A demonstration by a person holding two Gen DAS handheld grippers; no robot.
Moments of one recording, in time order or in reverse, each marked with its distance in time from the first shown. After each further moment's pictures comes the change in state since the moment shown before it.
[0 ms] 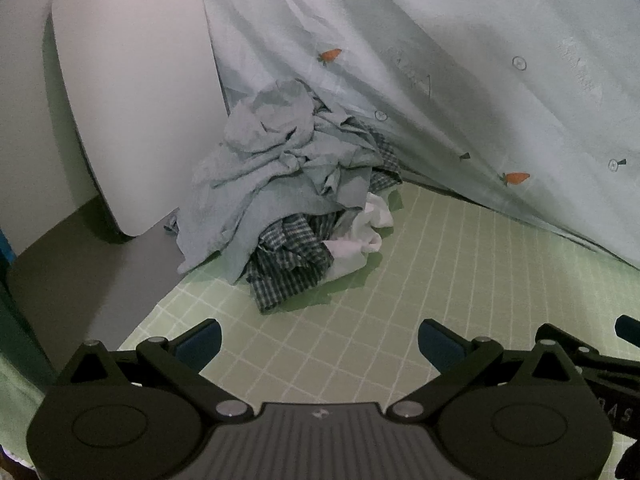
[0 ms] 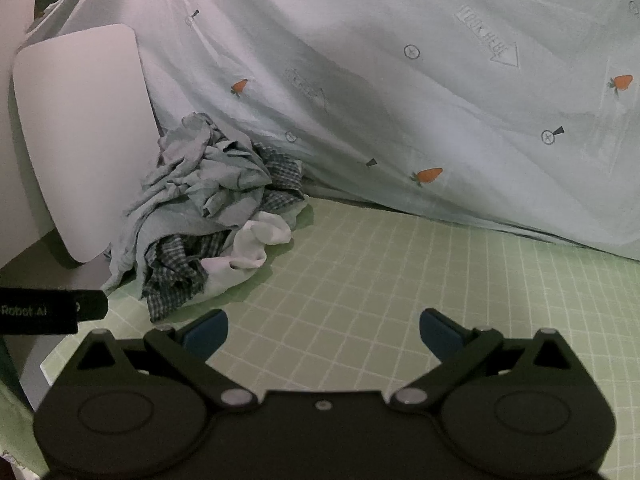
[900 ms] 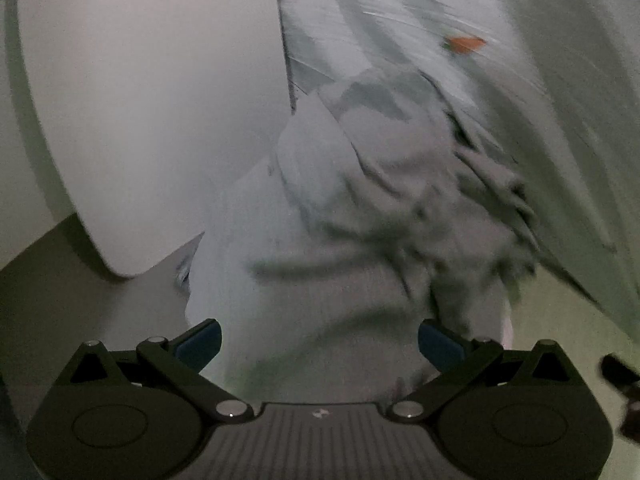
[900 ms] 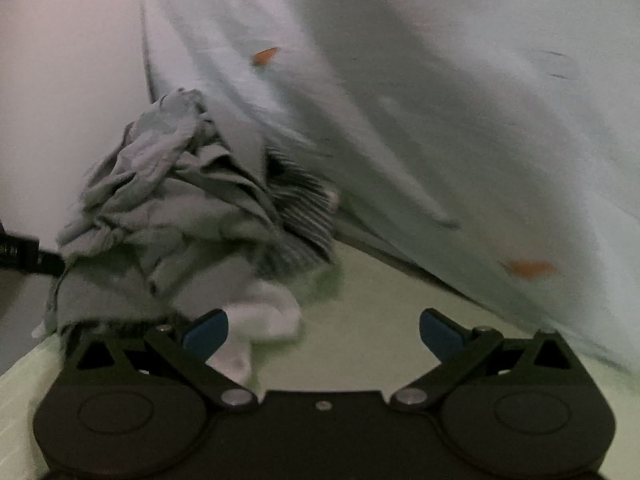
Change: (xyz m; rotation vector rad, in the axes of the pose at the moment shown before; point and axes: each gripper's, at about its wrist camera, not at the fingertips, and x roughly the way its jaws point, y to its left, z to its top) left arm 0.227 0.076 0.163 -0.182 0.077 0.126; right arm 0.246 0.037 0.131 -0.218 0.042 0.085
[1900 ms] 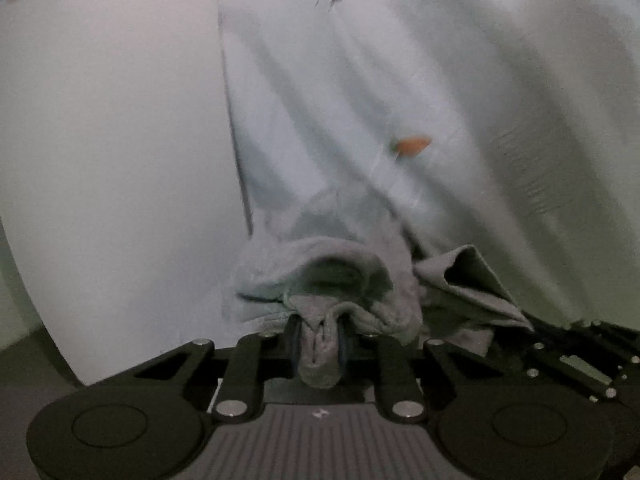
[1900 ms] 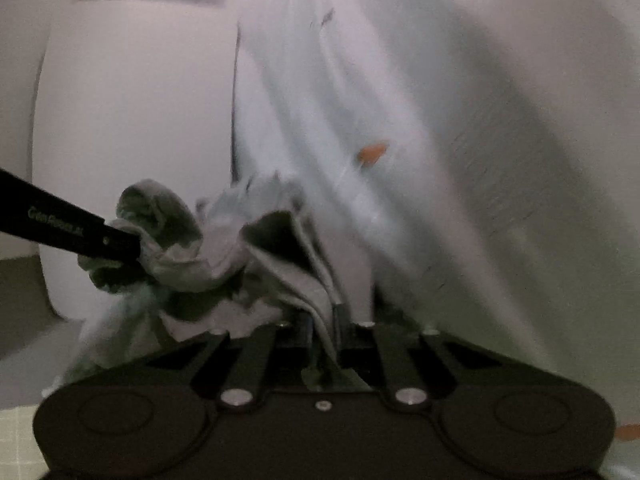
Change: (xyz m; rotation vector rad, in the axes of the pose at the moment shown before) left arm -0.057 -0.037 0.023 0.097 -0.322 -0.100; right arm 0.018 0.041 0.047 -0.152 -0.325 0.172
